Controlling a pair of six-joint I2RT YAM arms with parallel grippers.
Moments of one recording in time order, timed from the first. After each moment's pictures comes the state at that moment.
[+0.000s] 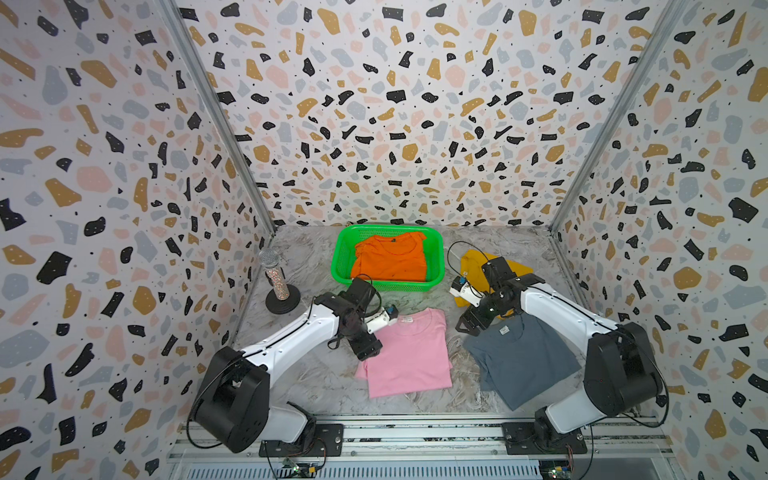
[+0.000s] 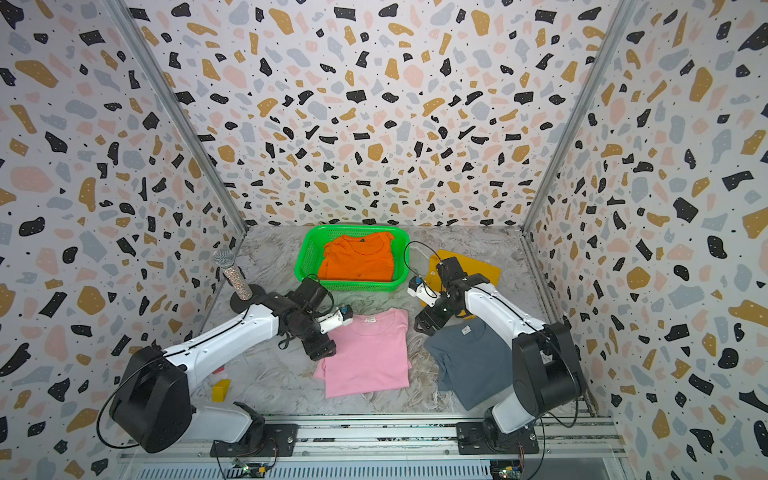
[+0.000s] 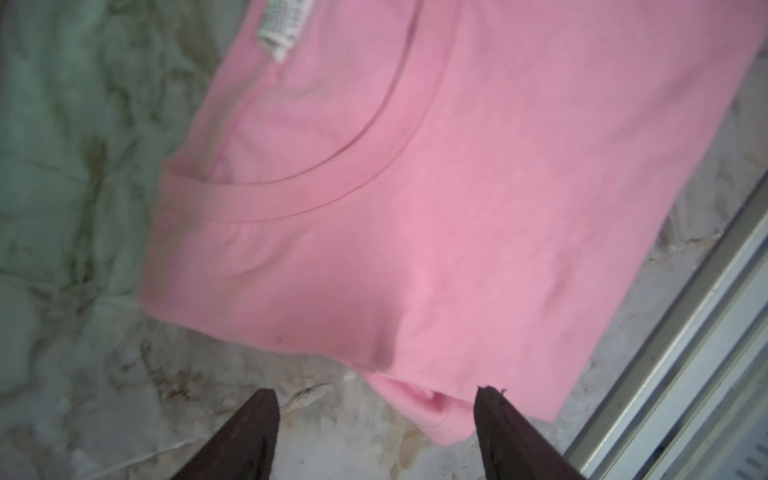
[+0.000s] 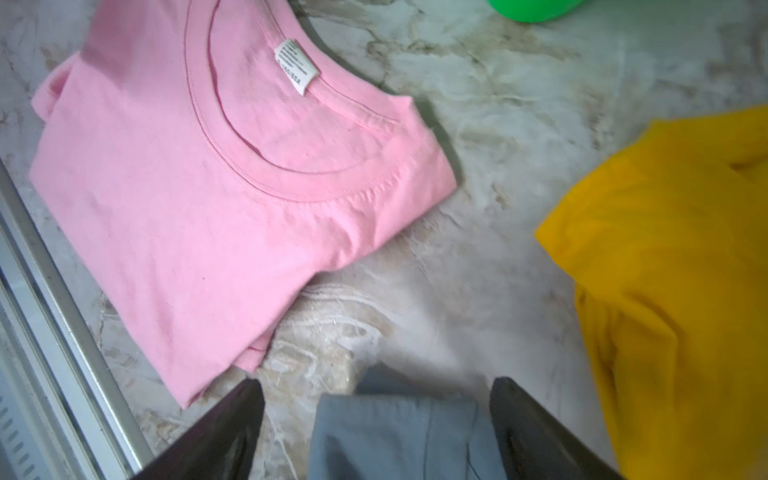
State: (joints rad) left arm -0.45 1.40 0.95 -0.86 0.20 0.49; right arm 0.42 1.57 1.09 -0.75 -0.41 -0.46
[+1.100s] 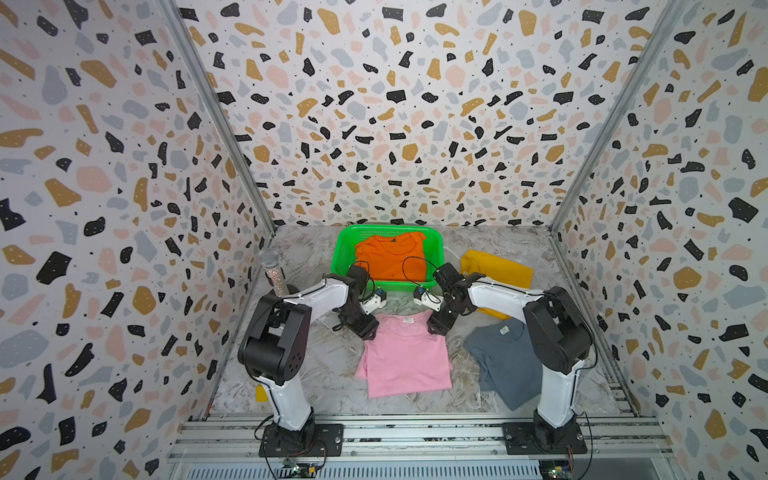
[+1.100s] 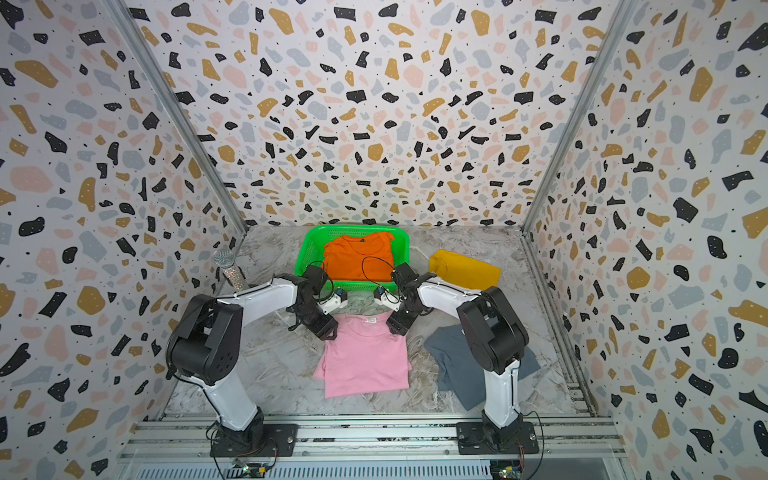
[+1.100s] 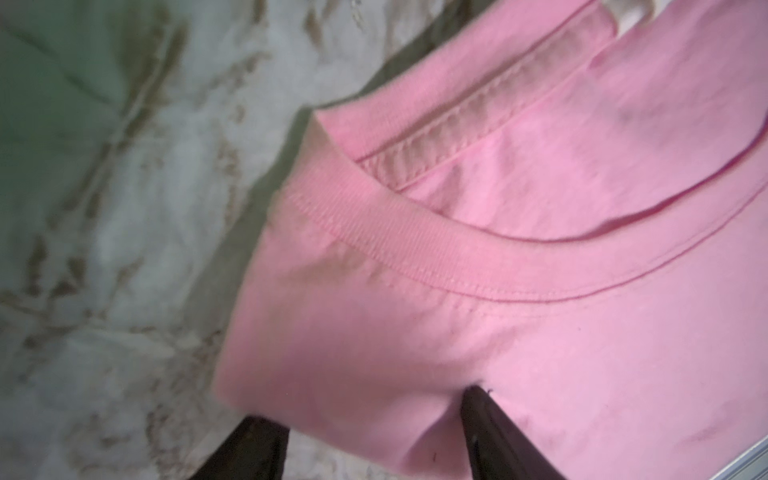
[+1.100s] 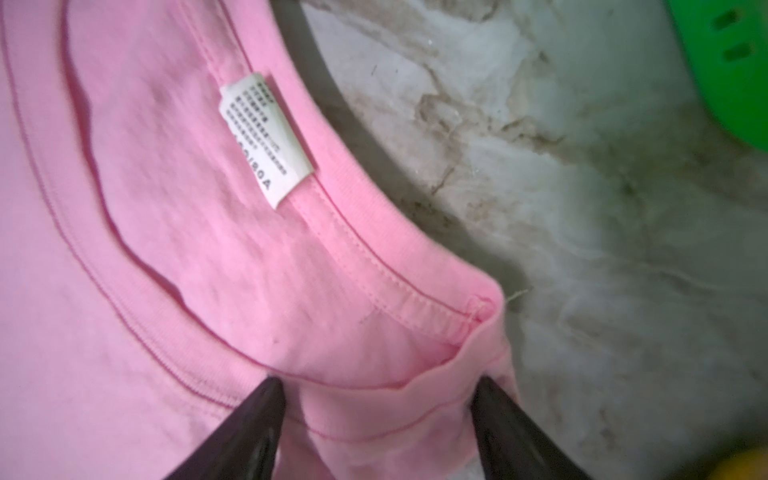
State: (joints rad) left arm -0.35 1.79 1.11 -0.82 0.24 0.38; right arm 0.62 1.93 1.29 -0.67 -0.26 -0.42
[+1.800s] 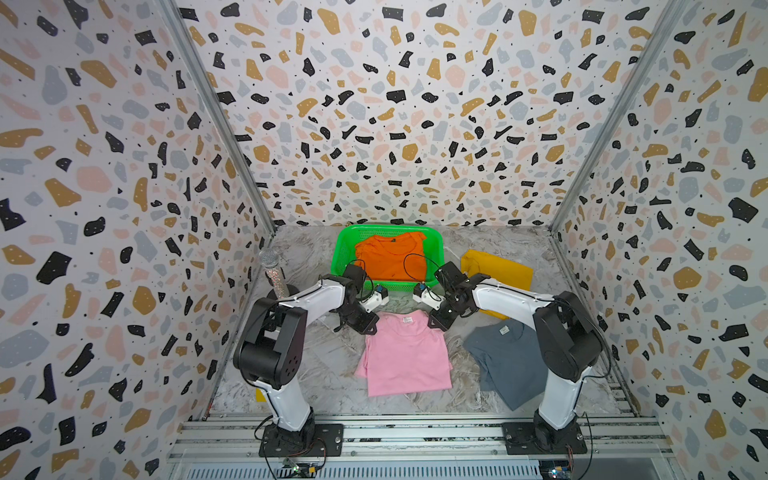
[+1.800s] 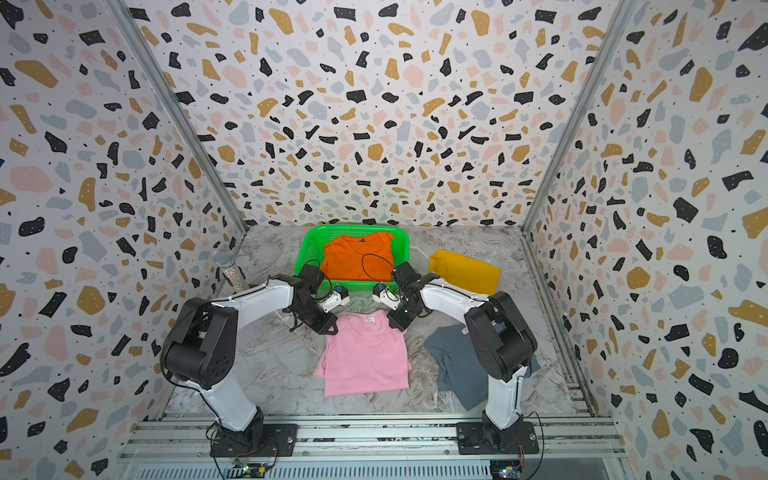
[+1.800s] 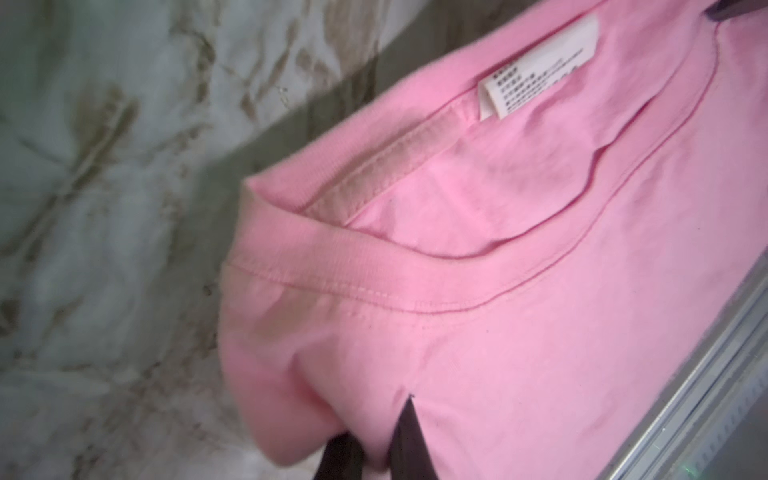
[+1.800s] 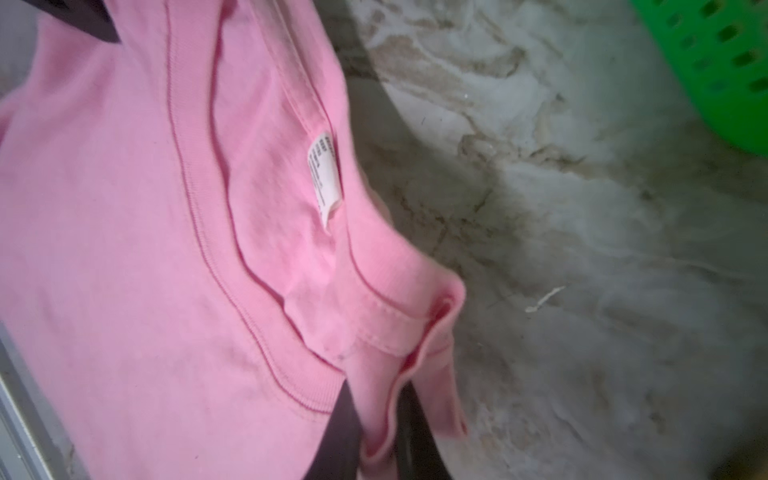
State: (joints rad) left arm -0.33 1.73 1.08 -0.78 0.42 0.36; right arm 0.63 1.82 1.25 -0.65 -0.36 -0.31
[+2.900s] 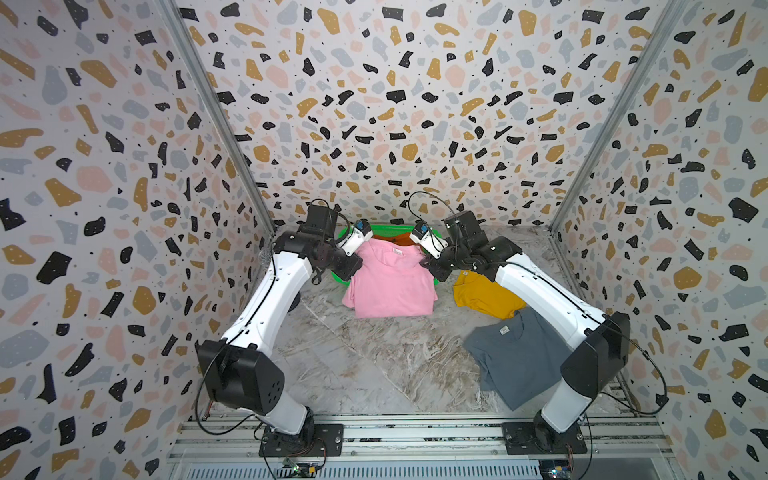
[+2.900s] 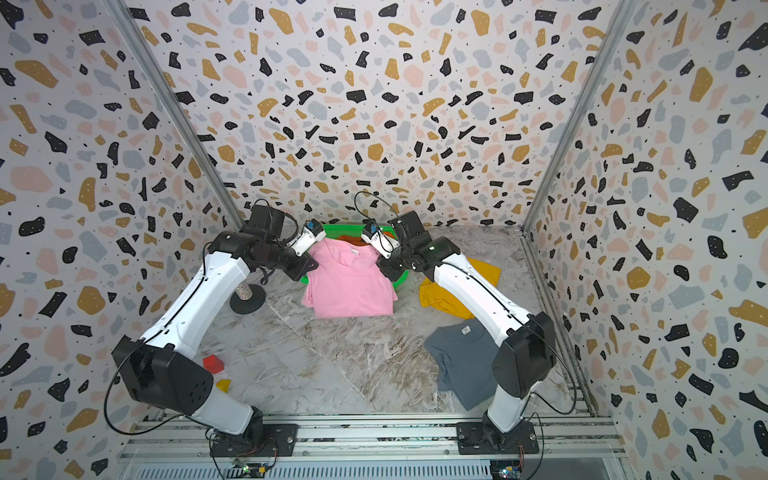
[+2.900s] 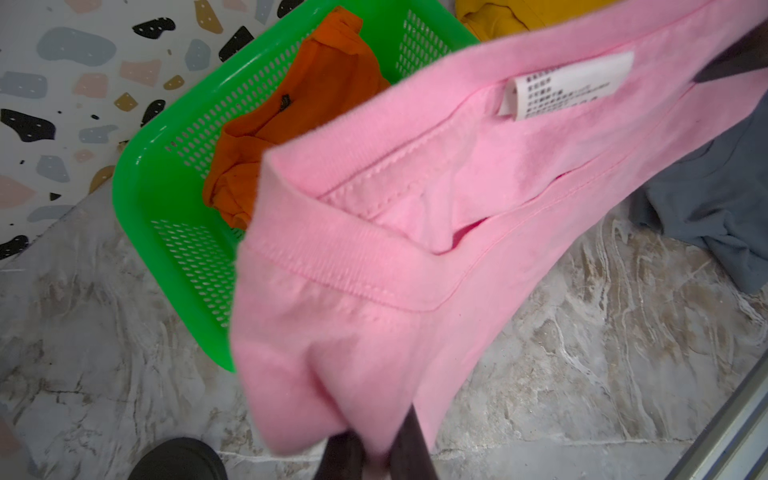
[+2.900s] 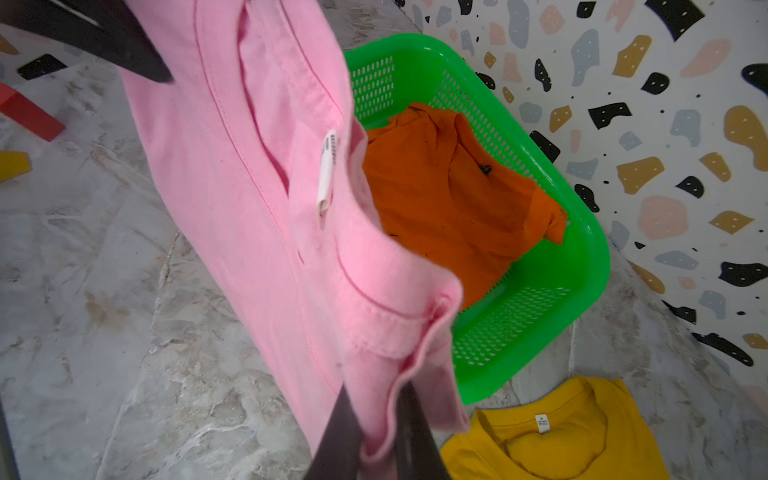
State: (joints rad) left arm -0.21 1.59 1.64 -1.01 0.30 0.46; right arm 0.63 1.74 1.72 -0.73 -0.19 -0.32
